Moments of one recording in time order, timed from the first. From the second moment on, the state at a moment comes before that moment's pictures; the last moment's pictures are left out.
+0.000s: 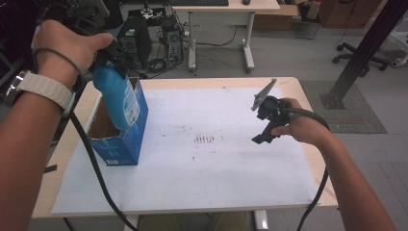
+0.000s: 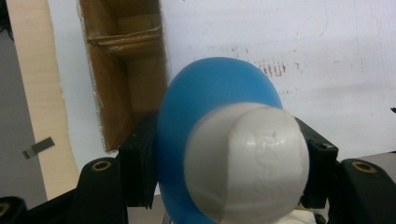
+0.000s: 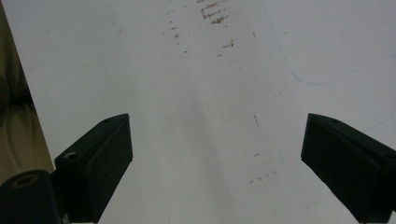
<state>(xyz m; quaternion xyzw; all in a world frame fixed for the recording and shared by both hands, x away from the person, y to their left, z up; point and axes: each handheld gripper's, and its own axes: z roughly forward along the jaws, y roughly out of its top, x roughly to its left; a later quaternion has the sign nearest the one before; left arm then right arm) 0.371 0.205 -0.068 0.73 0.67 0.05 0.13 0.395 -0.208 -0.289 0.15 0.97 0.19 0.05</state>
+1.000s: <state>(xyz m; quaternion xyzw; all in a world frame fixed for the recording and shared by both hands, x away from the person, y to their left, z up) 0.386 0.244 -0.082 0.70 0.70 0.08 0.11 0.402 -0.206 -0.294 0.15 0.97 0.19 0.04</state>
